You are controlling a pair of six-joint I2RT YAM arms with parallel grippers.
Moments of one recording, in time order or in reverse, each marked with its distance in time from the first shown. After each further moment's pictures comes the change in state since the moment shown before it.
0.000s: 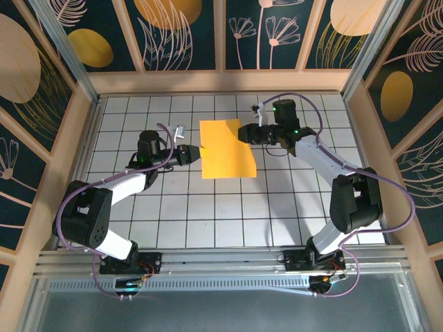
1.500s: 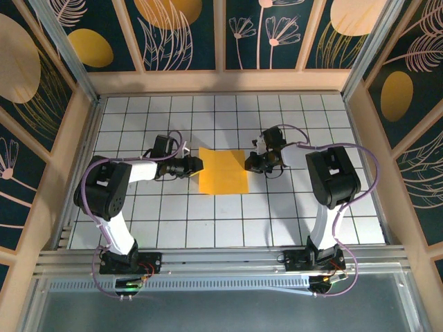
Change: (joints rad) left arm -0.012 0.280 0.140 -0.396 -0.130 0.031; right arm 0.005 0.283 -0.158 -0.013 0.207 0.057
